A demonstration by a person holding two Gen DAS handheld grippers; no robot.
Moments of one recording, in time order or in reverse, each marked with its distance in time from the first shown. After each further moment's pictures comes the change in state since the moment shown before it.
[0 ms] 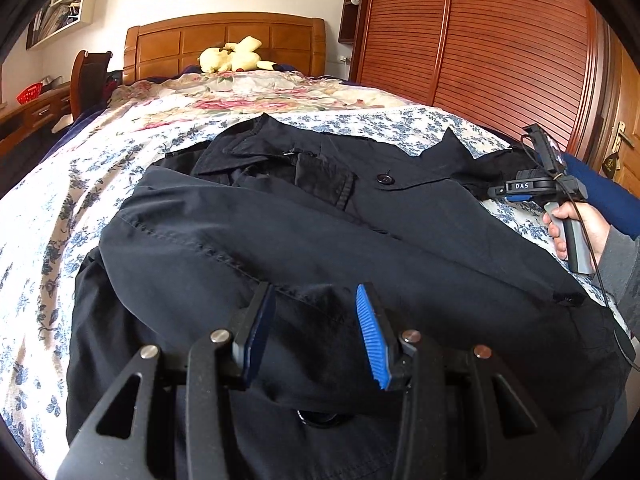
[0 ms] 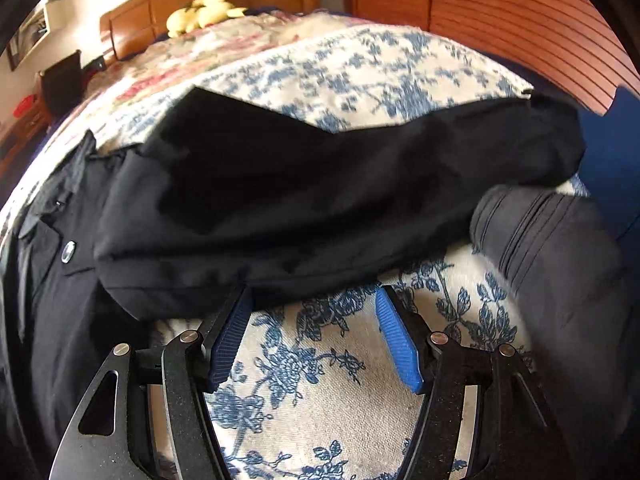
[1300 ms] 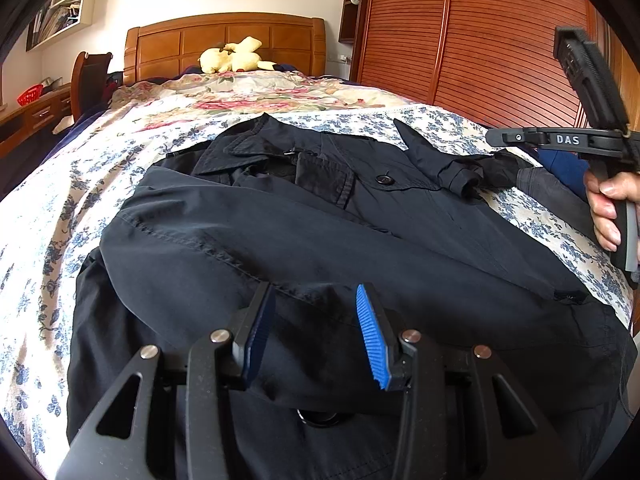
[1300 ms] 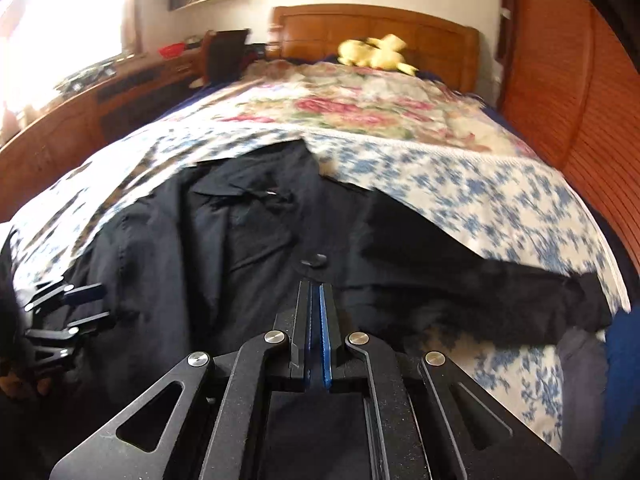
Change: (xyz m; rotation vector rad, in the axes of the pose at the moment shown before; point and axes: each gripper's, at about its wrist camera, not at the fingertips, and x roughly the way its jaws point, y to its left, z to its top) left arm -0.001 -0.001 -0.001 0.006 0.000 0.005; right arm -0.115 0.168 -0.015 -0.412 -0.160 0.267
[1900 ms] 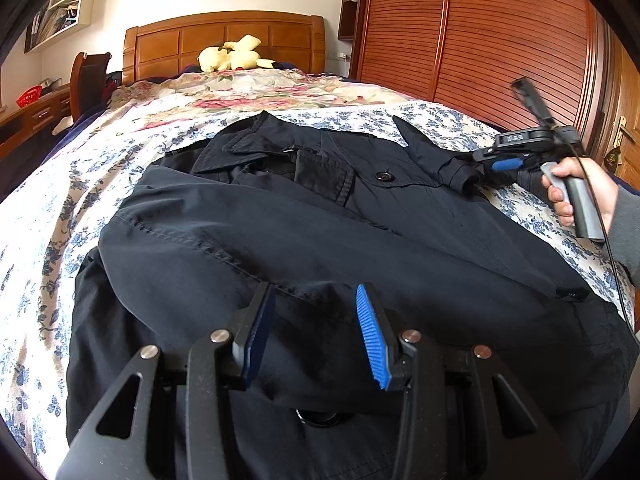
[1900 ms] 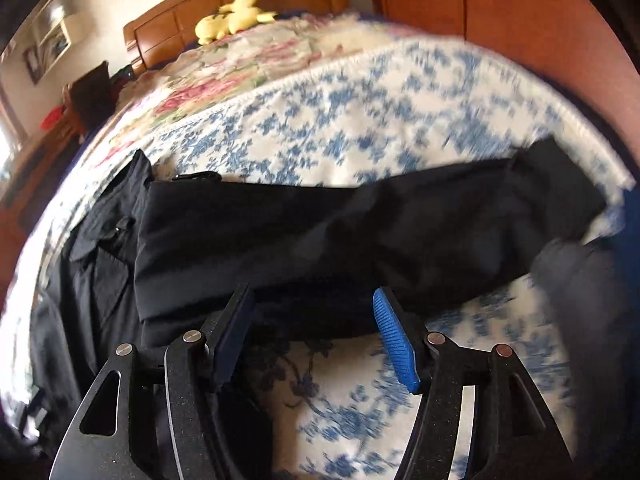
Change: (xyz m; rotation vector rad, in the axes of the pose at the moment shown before) left arm 0.000 -0.001 0.000 0.003 0.005 0.002; right arm 0.064 -0.152 -0.019 0.470 0.159 -0.109
